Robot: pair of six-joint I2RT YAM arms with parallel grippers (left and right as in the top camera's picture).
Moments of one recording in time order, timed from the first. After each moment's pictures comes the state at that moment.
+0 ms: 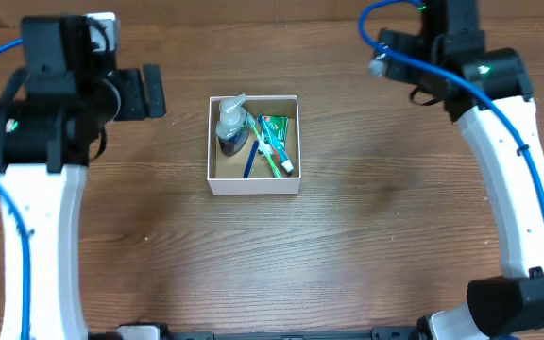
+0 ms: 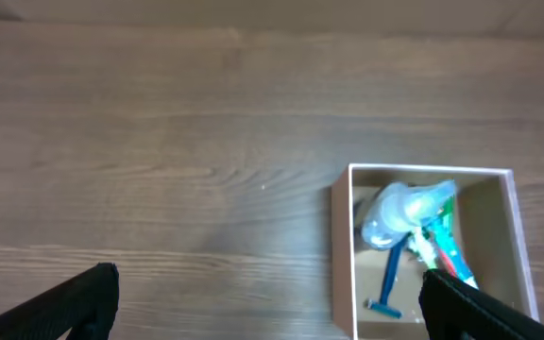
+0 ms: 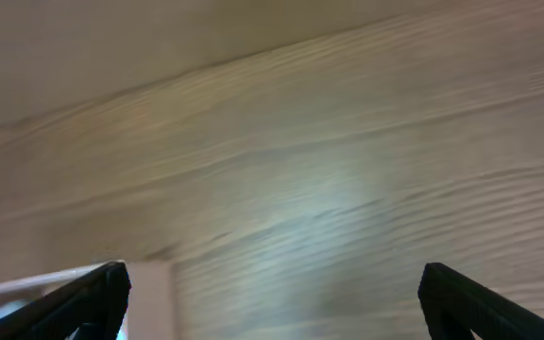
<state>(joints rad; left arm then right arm) -0.02 1.51 1.84 -1.17 -0.02 -0.07 0.16 1.70 1.84 -0.98 0.13 0.37</state>
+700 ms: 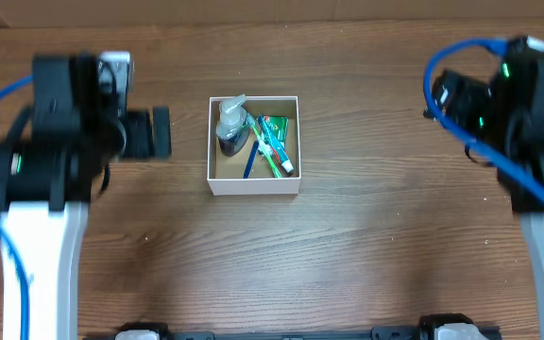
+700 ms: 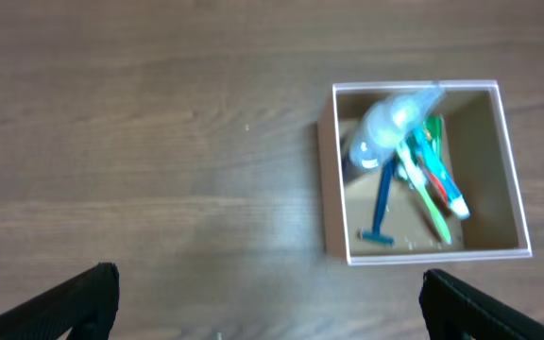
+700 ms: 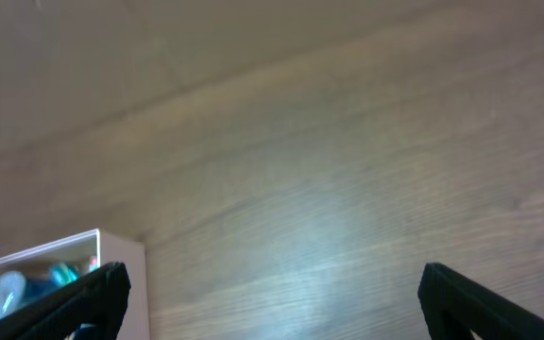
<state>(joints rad) -0.02 1.28 1.57 -1.18 0.04 -0.02 0.06 1.19 1.46 -0.96 0.12 0.34</state>
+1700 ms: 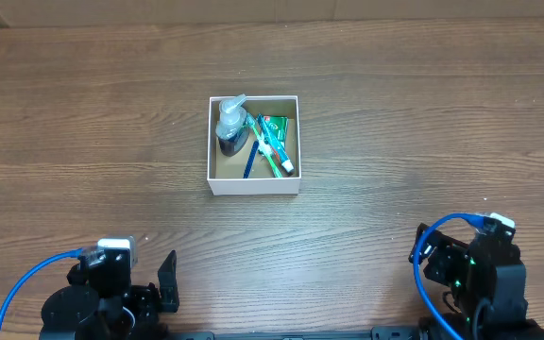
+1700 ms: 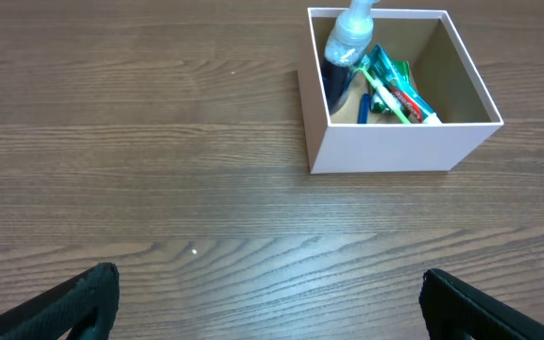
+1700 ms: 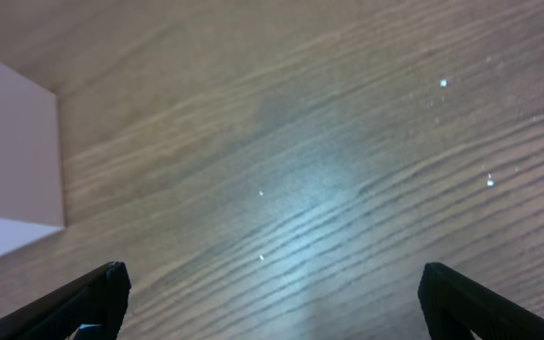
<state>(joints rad) -0.02 0.31 0.87 -1.18 0.07 -0.05 0.09 0.37 0.65 -1.07 0.13 0.46</state>
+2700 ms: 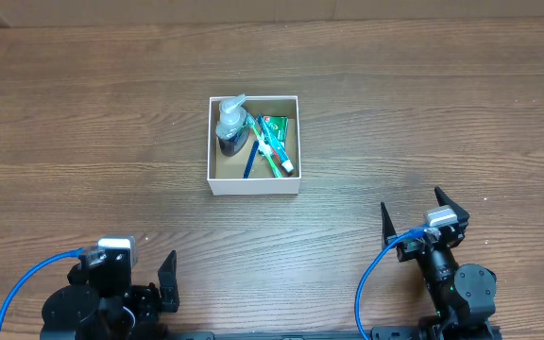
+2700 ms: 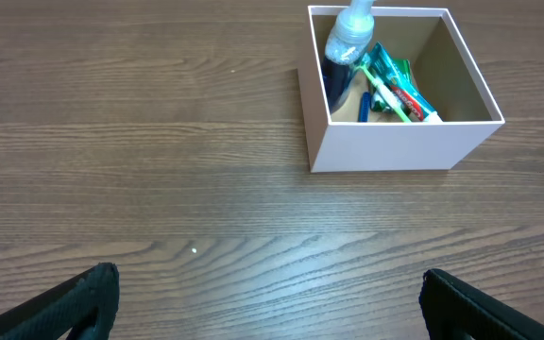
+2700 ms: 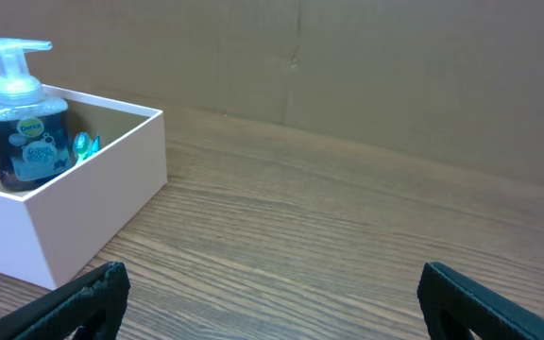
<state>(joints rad) -0.02 0.31 0.87 -1.18 0.07 -0.05 0.11 0.01 0.07 -0.18 -0.11 -0.15</state>
